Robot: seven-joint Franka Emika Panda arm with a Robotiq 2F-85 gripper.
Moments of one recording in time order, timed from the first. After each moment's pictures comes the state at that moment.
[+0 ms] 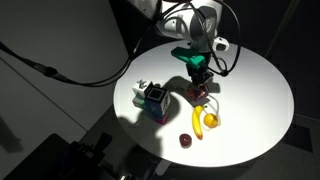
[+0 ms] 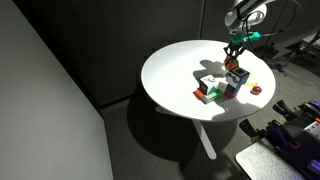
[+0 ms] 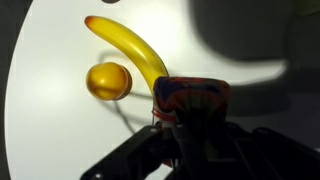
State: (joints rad) arm -0.14 0.90 -0.12 -1.47 0.05 2.17 0.25
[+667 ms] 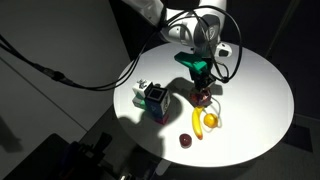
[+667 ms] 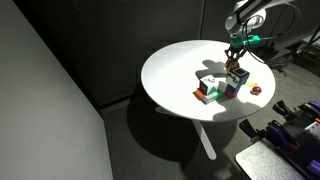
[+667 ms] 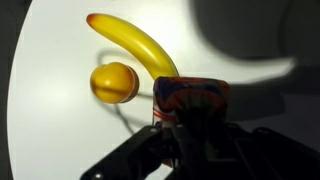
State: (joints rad) arm -0.15 0.95 -0.13 -1.43 0.05 2.17 0.28
